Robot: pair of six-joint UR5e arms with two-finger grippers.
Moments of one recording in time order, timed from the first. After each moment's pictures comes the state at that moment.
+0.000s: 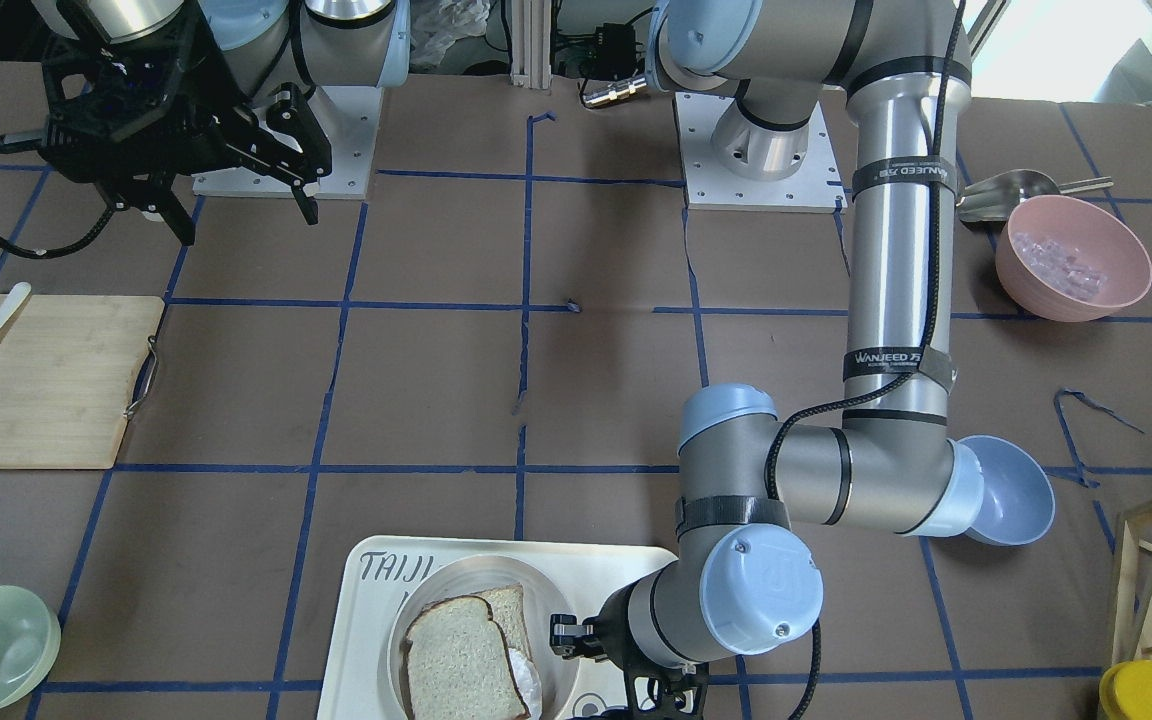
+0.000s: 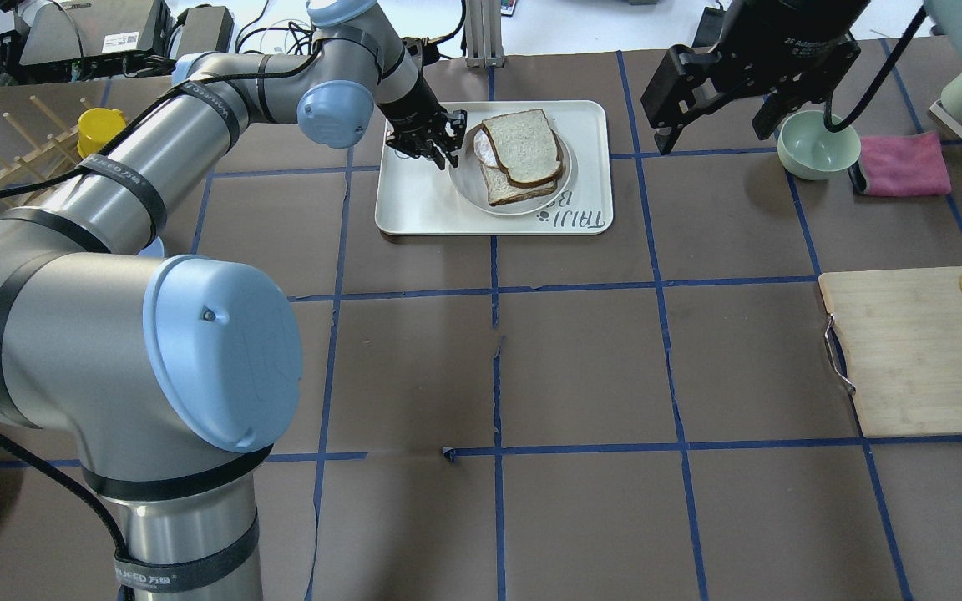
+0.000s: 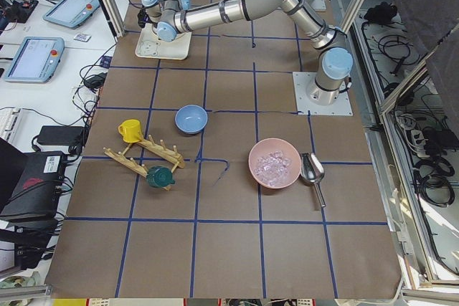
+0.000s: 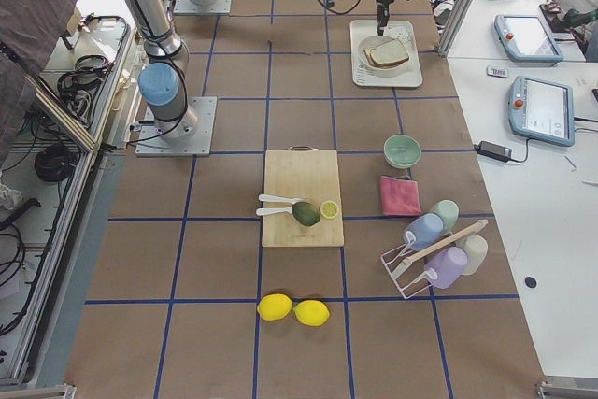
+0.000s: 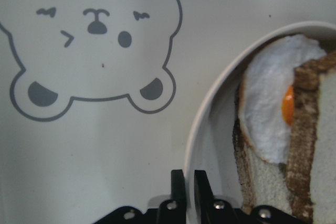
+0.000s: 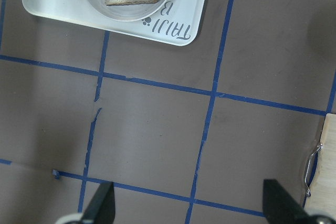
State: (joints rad) left arm -1.68 -2.42 -1.09 -1.15 1.25 -0.08; right arm 1.60 -1.56 1.43 -1.51 -1.49 -0.15
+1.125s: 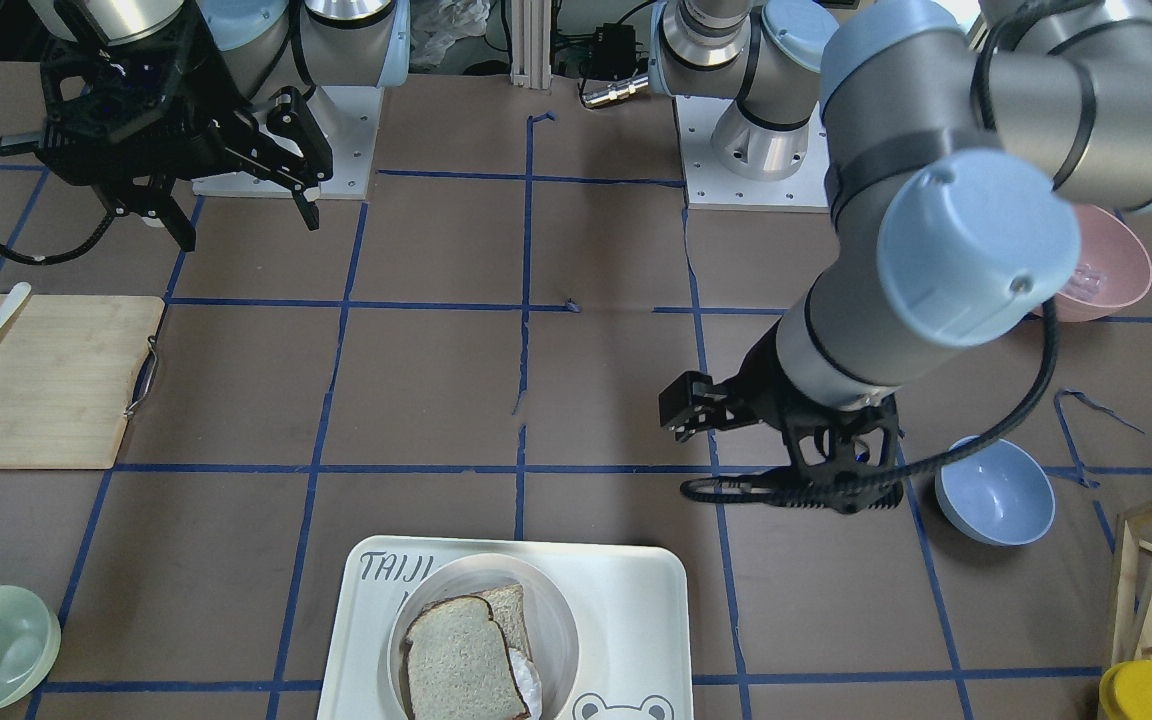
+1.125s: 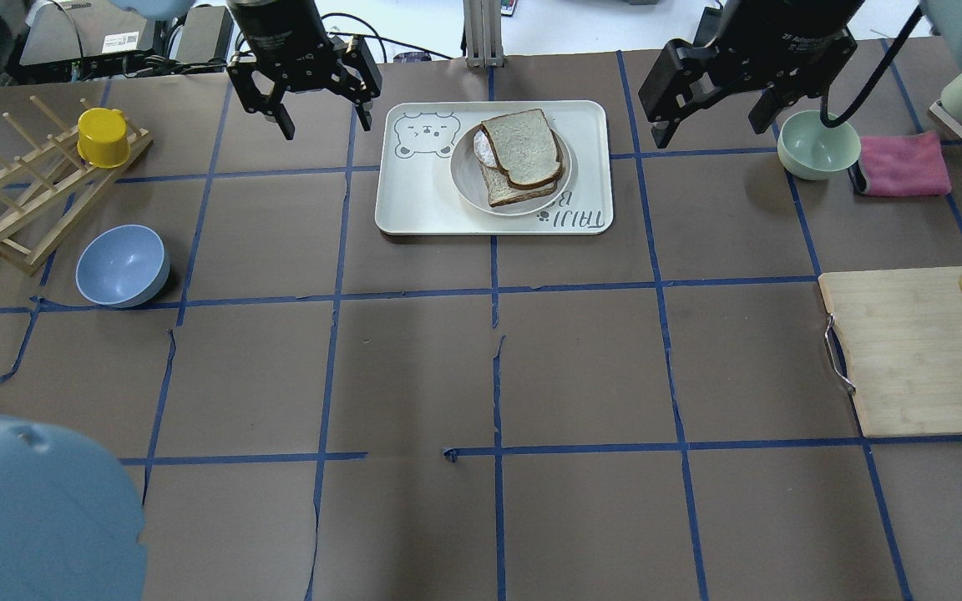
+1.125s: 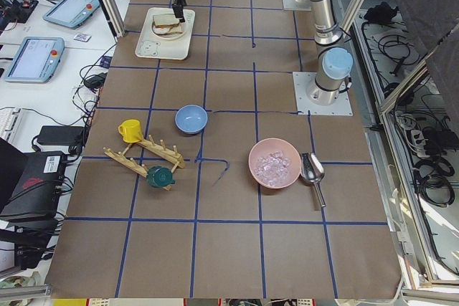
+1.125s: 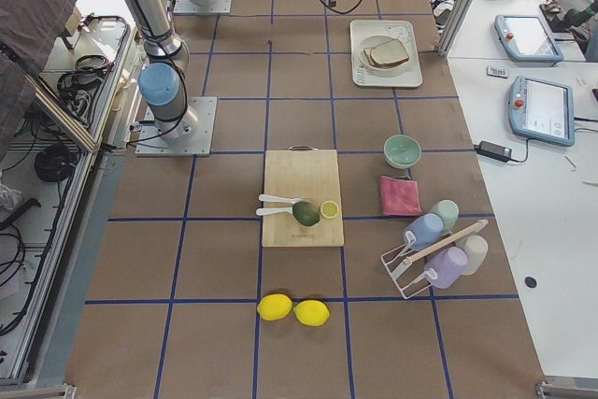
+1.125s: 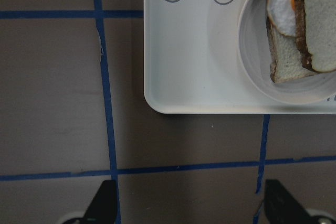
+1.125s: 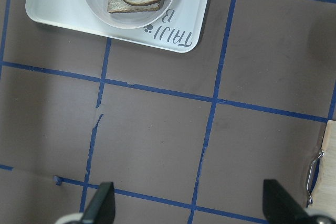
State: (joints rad) left arm -1.63 -1.98 -1.13 -1.73 1.48 -0.07; right arm 1.60 -1.55 1.43 -1.53 -1.48 -0.15
